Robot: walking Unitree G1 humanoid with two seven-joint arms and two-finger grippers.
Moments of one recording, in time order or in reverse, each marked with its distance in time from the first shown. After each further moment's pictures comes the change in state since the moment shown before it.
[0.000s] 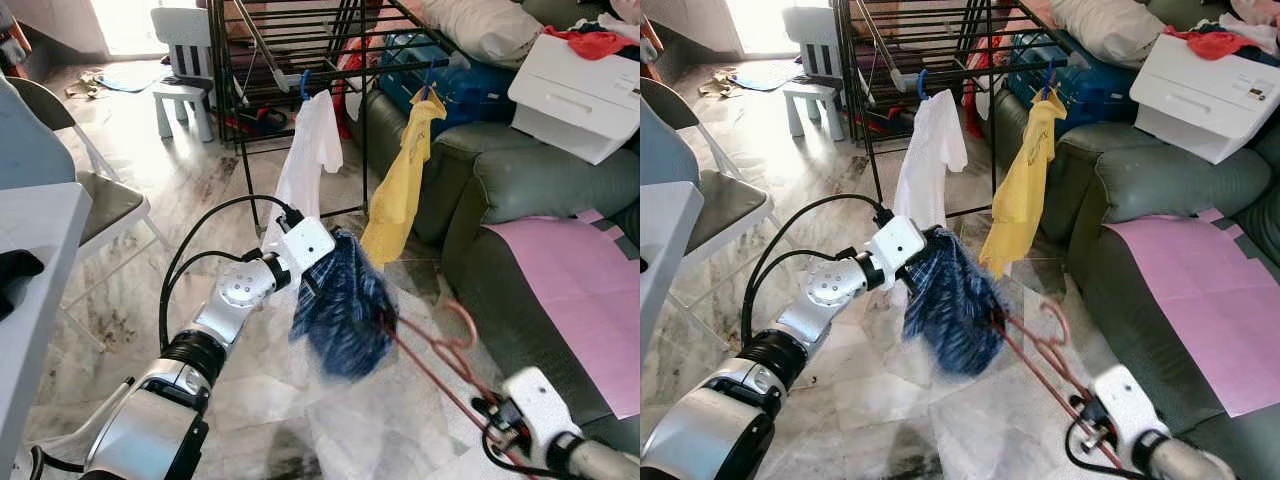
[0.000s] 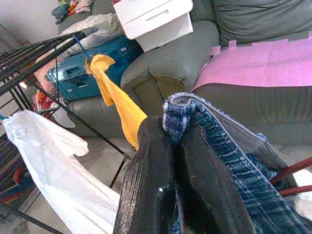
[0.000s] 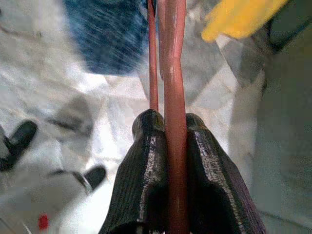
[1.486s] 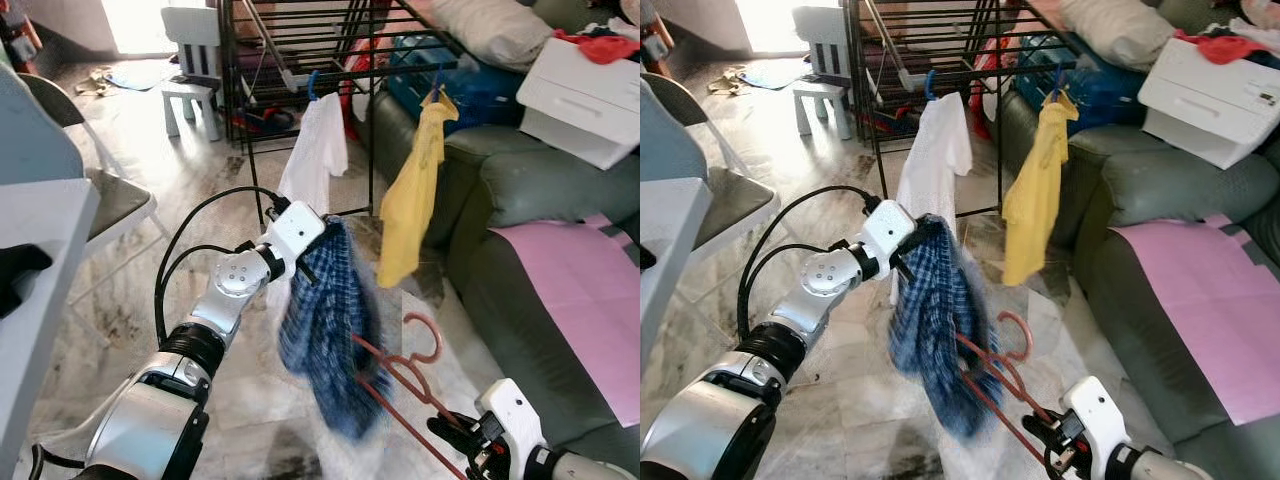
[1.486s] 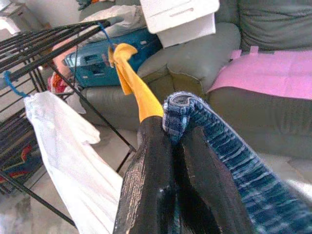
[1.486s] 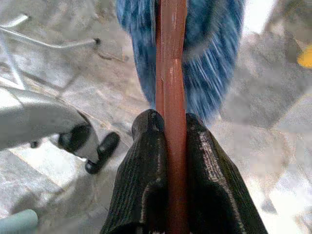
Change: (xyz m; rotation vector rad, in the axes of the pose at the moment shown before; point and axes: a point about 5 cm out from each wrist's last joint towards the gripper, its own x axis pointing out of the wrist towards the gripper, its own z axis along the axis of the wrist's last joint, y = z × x) left arm -0.001 0.016 0.001 -0.105 0.004 0.084; right arm -0.006 0.043 0.014 0.137 -0.067 0.295
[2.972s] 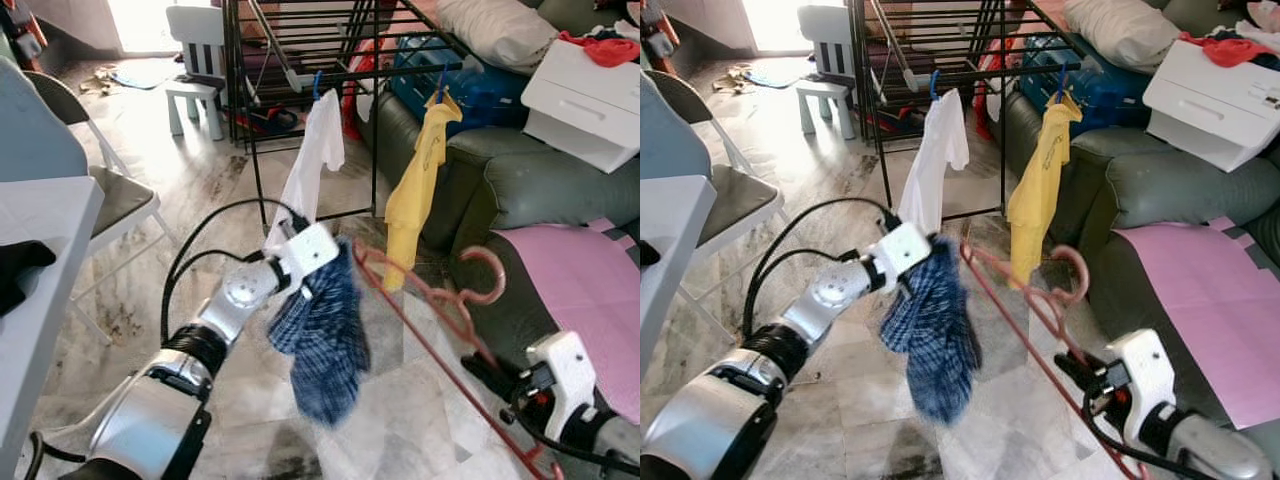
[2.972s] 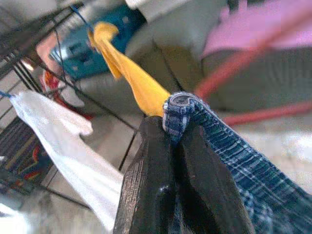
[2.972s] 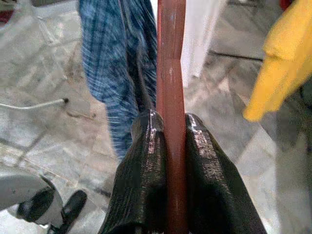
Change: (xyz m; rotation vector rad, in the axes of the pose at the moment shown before) left arm 0.000 -0.018 -0.020 0.223 0.137 -0.116; right arm -0.030 -0.021 0.059 -0.028 -0.263 -0.107
